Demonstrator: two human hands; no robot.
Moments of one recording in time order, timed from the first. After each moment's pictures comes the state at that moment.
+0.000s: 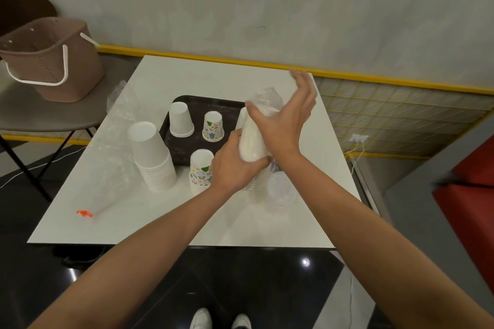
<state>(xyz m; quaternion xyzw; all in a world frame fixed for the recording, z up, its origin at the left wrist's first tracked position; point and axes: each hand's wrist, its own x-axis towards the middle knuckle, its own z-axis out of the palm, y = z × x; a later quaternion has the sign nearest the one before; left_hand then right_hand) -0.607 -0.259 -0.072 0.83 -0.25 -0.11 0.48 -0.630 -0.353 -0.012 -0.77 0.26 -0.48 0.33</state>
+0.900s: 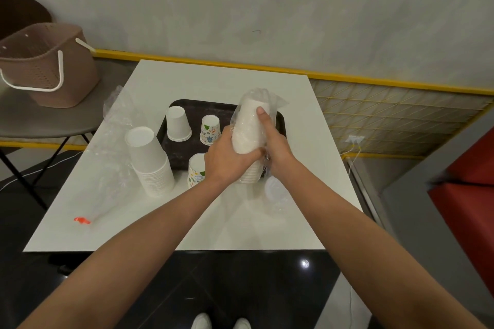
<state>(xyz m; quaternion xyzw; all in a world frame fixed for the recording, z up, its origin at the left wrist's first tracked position) -0.590 -0.264 -0.059 0.85 -0.23 -0.10 0.46 -0.632 -0.357 -0.035 -0.52 0.44 -0.13 0.72</state>
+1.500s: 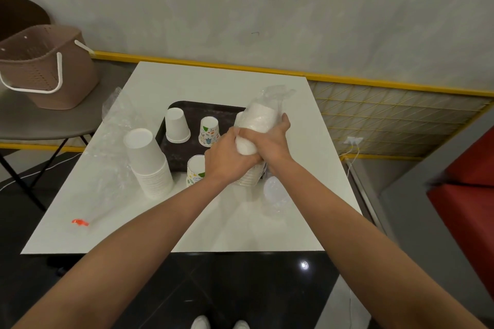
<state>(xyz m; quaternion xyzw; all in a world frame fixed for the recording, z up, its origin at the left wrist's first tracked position) -0.590 -0.267 -0.052 0.87 -0.27 -0.09 0.41 -0.629 -0.356 -0.036 -0.66 0.38 -0.22 0.61</state>
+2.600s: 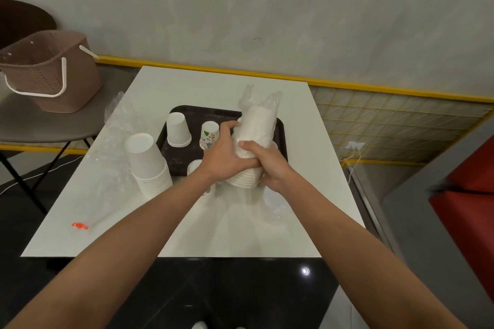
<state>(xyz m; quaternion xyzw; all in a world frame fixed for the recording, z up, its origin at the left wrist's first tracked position) -0.568 -0.261 -0.050 0.81 -0.32 -0.19 0.45 -0.646 -0.361 -0.050 -0.57 0.30 -0.07 0.76</state>
